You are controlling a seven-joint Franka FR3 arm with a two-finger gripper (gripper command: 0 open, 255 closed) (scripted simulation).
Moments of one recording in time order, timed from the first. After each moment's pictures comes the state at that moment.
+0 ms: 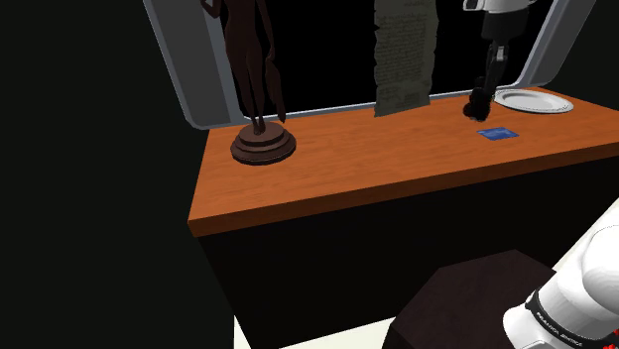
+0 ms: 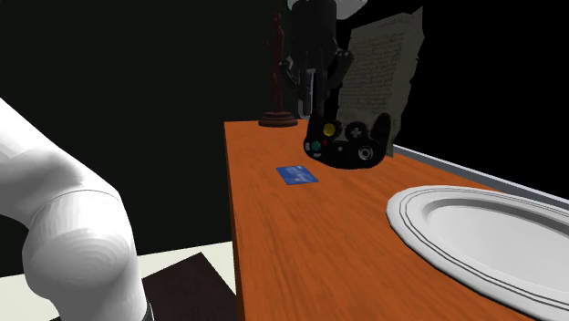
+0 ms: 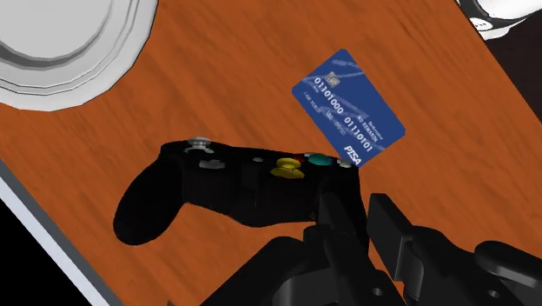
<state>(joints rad) -0.03 -0.50 -0.19 -1.96 -0.25 1.40 -0.64</state>
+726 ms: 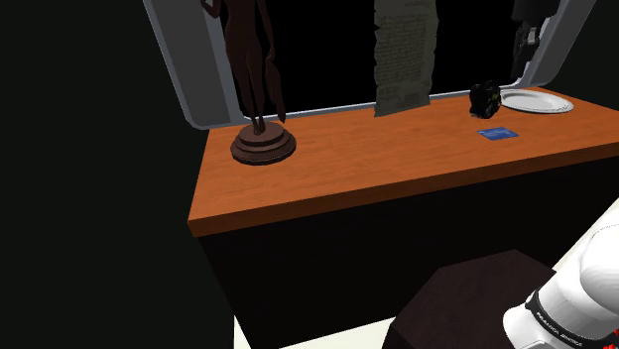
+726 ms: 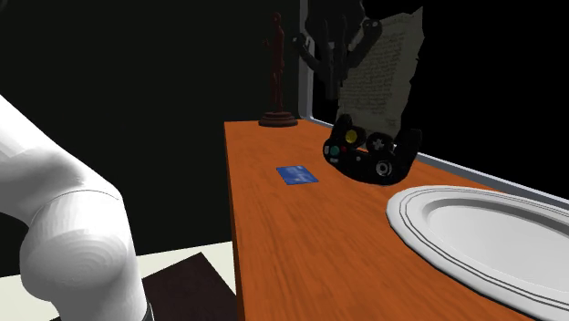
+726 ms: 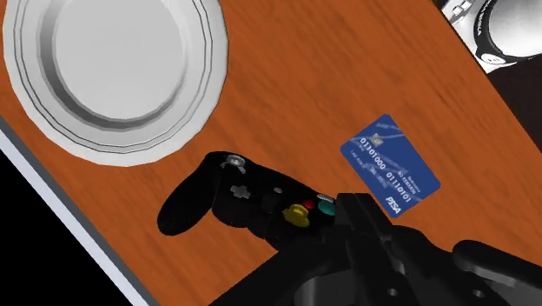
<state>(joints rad) -0.06 -0.49 -0.28 -1.86 -0.30 1.34 -0.78</state>
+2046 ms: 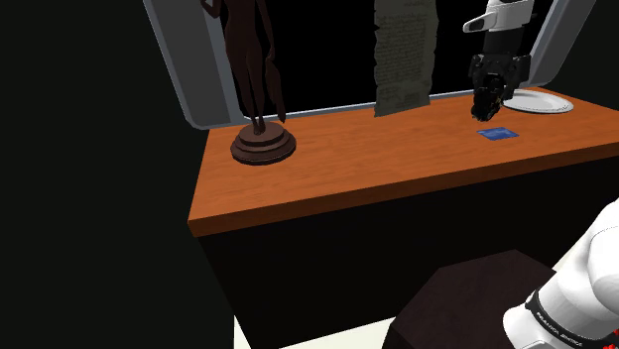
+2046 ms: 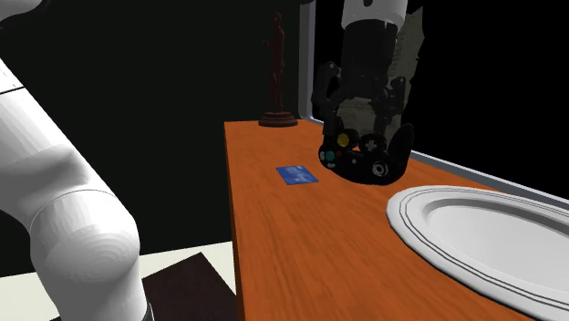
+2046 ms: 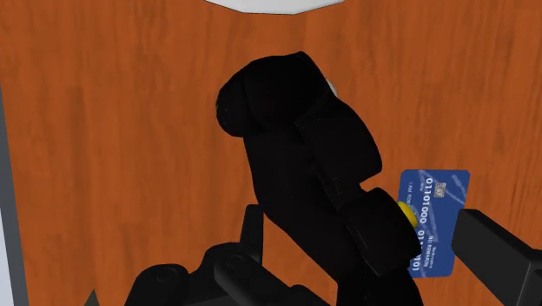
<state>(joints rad) 0.09 -0.36 -0.49 -1.90 -0.25 1.44 -1.51</state>
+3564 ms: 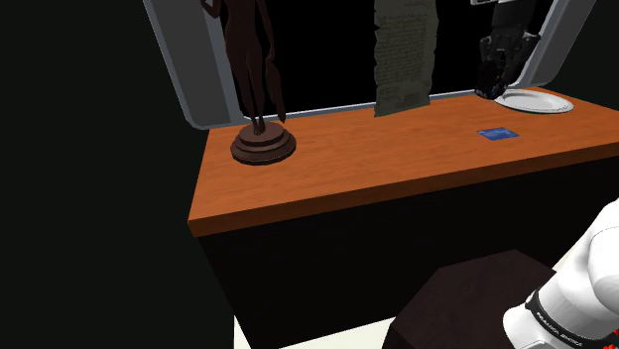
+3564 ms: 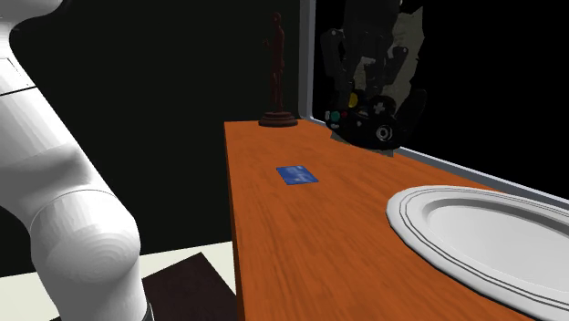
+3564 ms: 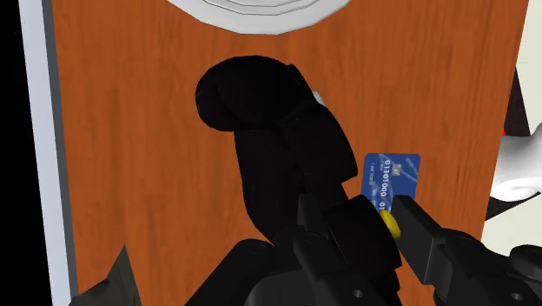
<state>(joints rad) 0.10 -0.30 -0.48 -1.71 -0.23 1.30 -1.54</state>
